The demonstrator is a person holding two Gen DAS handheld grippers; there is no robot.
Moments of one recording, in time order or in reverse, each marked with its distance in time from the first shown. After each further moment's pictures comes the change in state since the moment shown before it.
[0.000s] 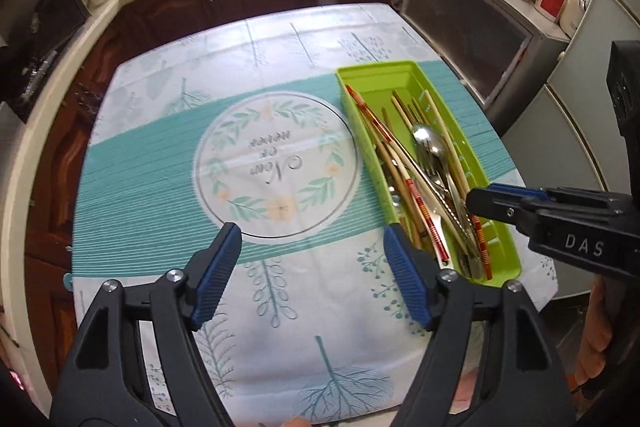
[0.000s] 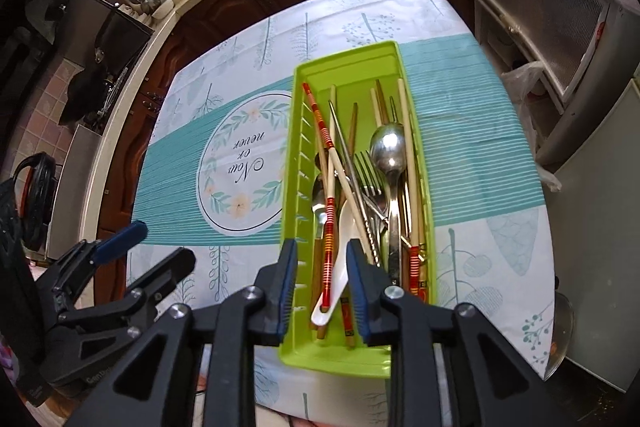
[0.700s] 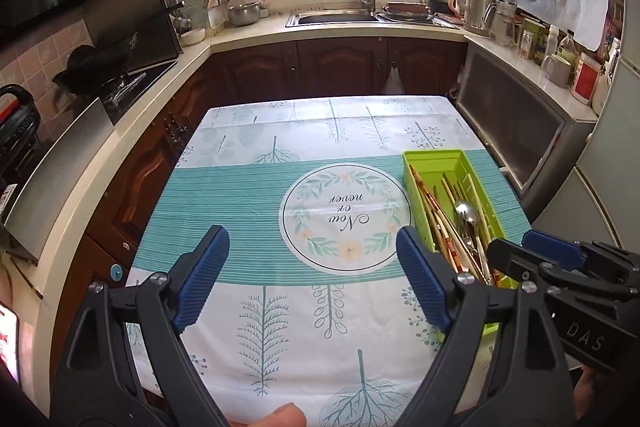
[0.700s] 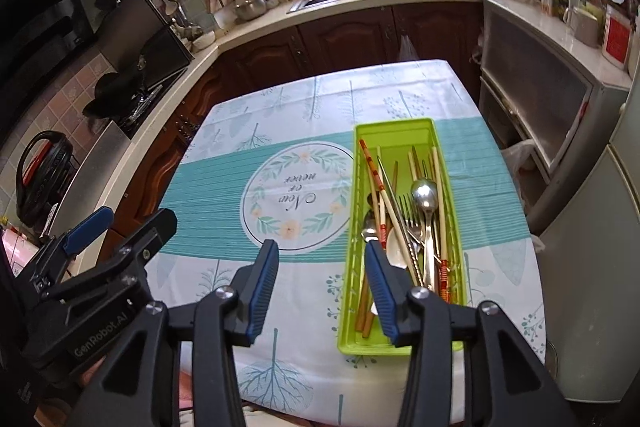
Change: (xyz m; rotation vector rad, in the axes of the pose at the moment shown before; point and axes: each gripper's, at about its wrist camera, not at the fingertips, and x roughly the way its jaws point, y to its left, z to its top) left arm -0.100 0.035 -0.035 -0.162 -0.287 0.175; right arm -0.060 0.078 -0.042 -0.148 -0.259 -0.052
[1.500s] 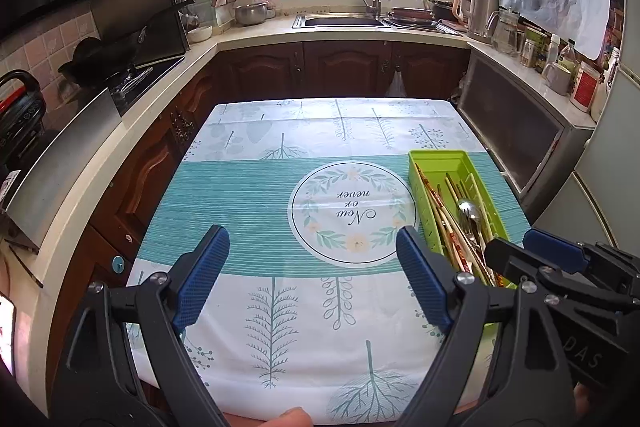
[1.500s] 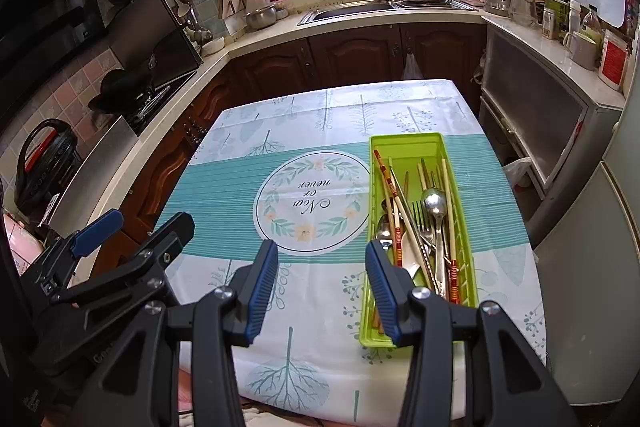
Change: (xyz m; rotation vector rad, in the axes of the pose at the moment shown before) left arm -0.012 0.020 -0.014 -0.029 -0.007 -0.005; right arm -0.013 0.028 -0.013 -0.043 -0.043 -0.028
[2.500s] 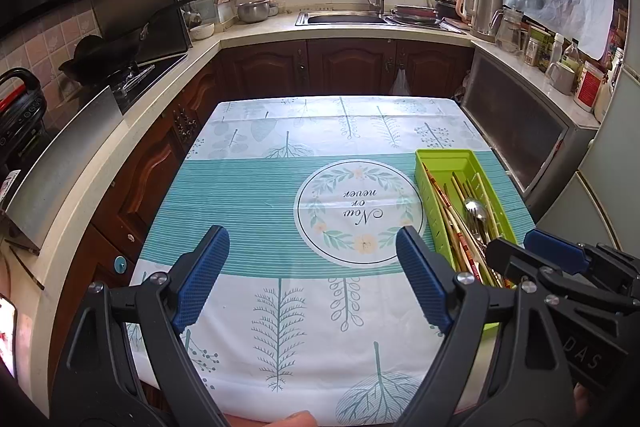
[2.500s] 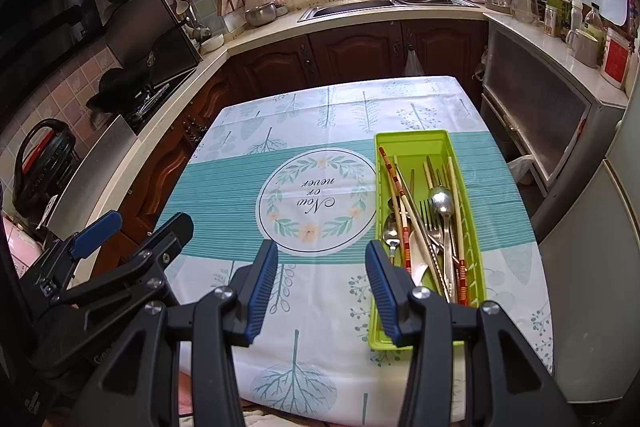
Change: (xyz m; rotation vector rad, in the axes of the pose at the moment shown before) left arm 0.006 0.005 0.002 -0.003 0.005 0.010; right arm 0.007 0.008 0.002 0.002 0.009 -0.005
